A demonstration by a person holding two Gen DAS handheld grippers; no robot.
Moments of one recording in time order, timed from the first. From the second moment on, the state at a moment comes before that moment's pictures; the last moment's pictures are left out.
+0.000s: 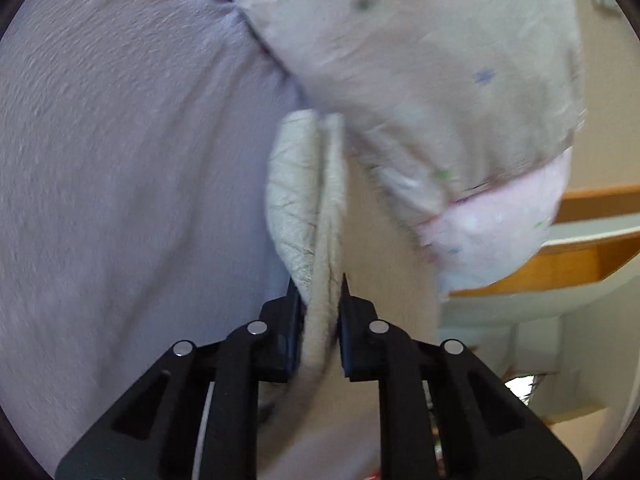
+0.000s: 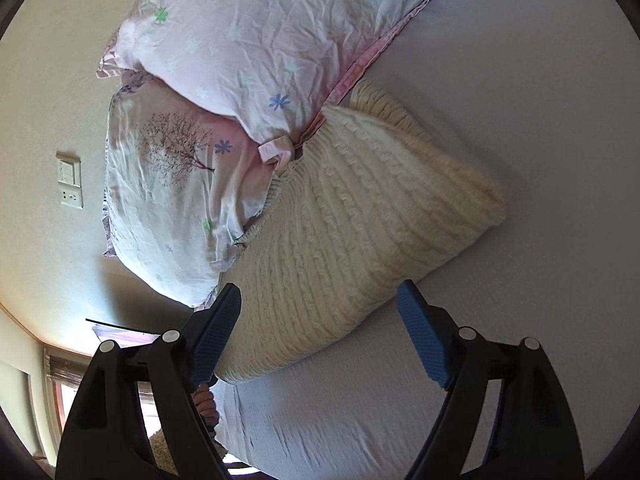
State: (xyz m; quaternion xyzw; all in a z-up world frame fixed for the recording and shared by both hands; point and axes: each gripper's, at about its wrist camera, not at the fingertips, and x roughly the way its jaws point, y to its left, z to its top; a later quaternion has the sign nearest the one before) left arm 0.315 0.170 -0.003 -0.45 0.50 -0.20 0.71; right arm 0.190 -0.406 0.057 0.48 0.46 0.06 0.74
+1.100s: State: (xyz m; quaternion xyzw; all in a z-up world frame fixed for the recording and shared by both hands) left arm 0.327 -0.061 0.034 -0.33 0.55 -0.18 0.74; right arm 0.334 -0.406 0.045 0.24 0.55 0.11 0.79
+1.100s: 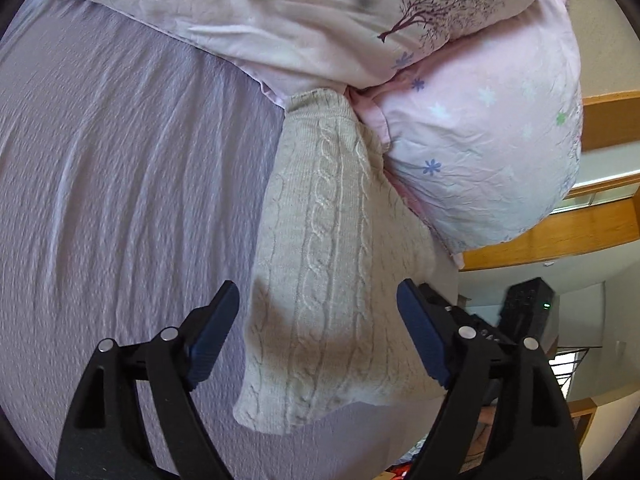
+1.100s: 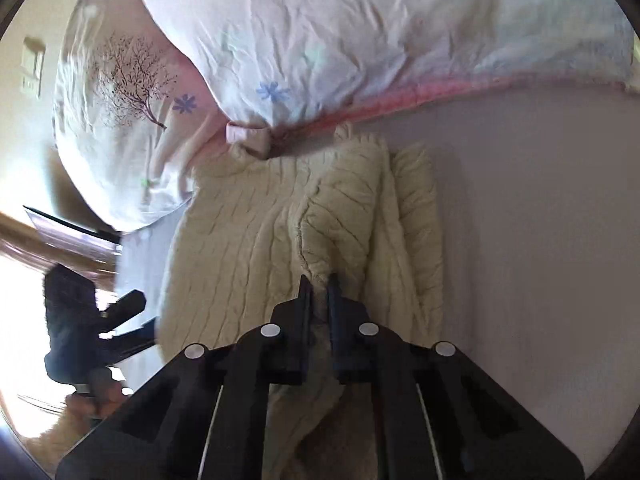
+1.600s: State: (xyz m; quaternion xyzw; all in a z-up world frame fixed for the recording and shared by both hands) left arm 0.353 -0.114 0.005 -0.28 0.58 -0.22 0.73; right arm 0.320 -0.447 0.003 0.37 0.58 0.08 0.72
